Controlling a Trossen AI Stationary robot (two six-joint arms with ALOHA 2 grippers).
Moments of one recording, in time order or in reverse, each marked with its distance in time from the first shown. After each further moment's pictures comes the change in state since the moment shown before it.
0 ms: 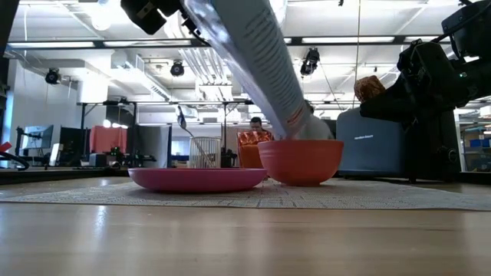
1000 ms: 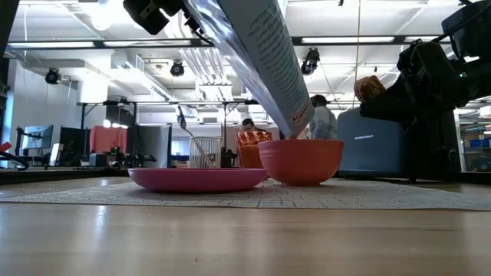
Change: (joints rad) left arm -0.005 0.000 0.000 0.032 0.003 -0.002; right arm 0.000 0.000 0.000 0.000 0.000 0.000
